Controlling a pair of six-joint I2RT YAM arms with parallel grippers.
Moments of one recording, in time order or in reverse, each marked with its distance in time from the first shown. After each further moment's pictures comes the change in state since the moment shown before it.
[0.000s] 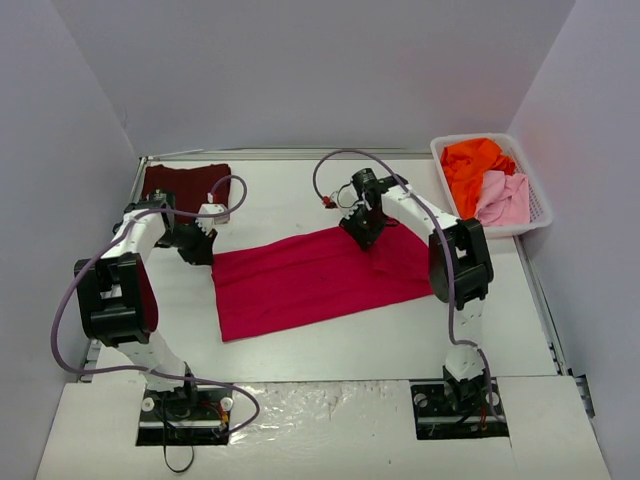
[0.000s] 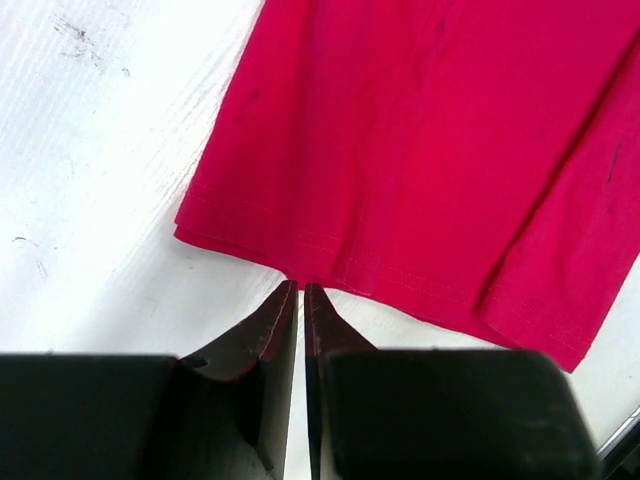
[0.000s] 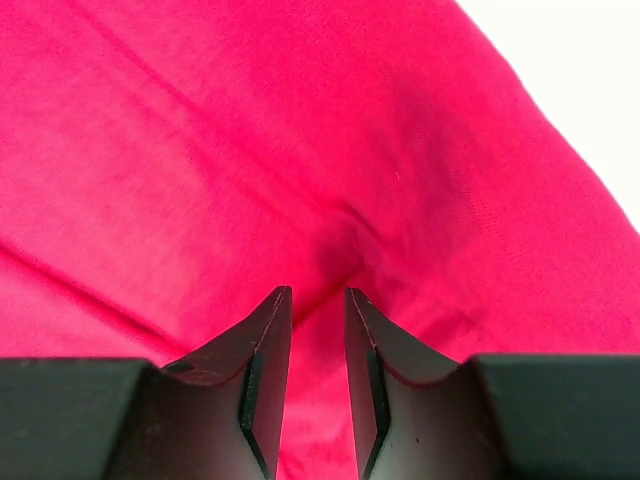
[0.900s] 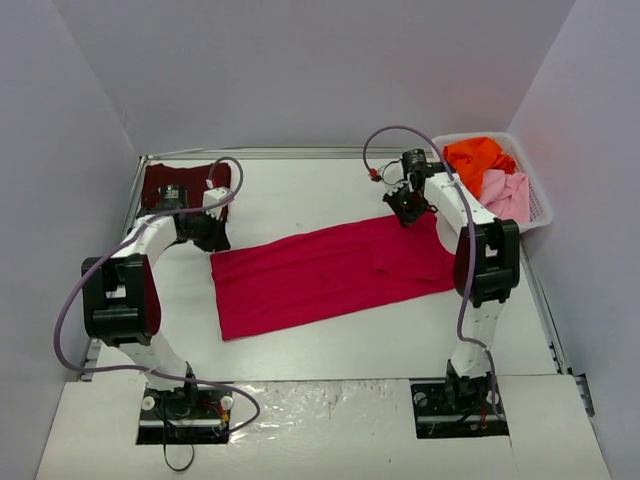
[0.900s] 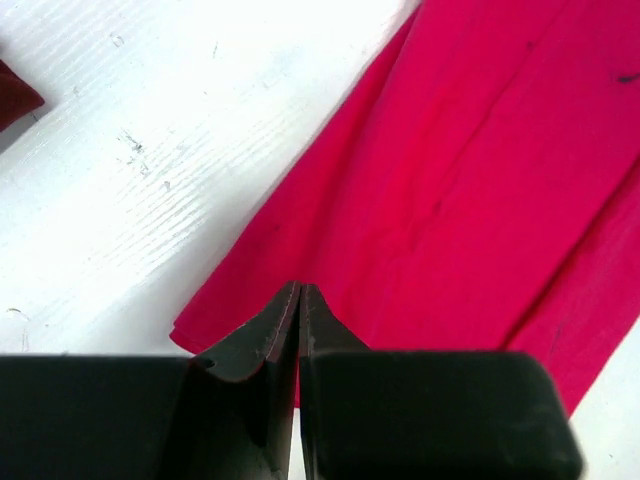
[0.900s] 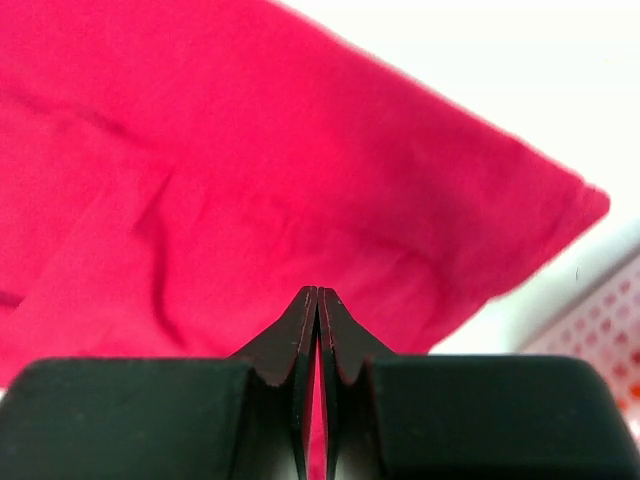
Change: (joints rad) left arm -0.070 -0.025 -0.083 0.343 0.050 -0.436; right arm -0.241 -0.126 -0.024 0.009 0.035 0.010
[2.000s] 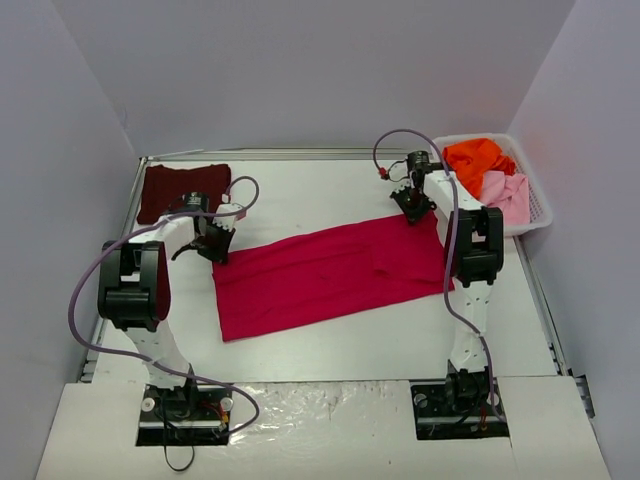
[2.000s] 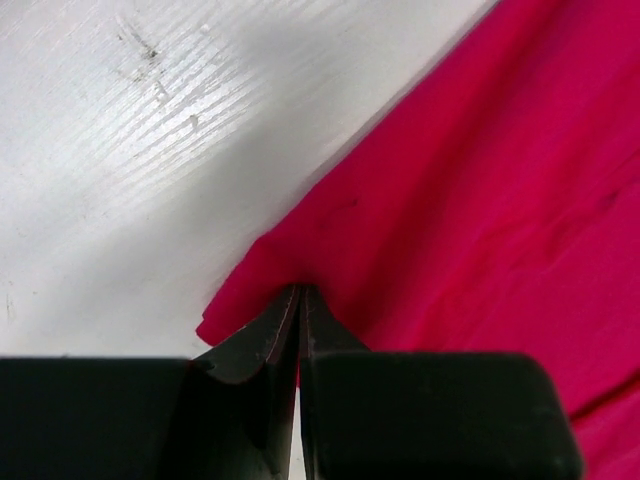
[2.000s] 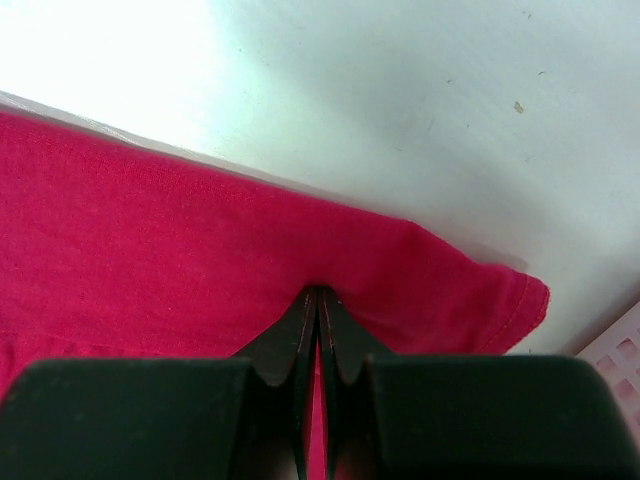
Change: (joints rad) left arm -0.085 0.133 0.011 0.003 -0.334 -0.028; right arm -0.077 0.315 0.234 0.048 0.075 0.023
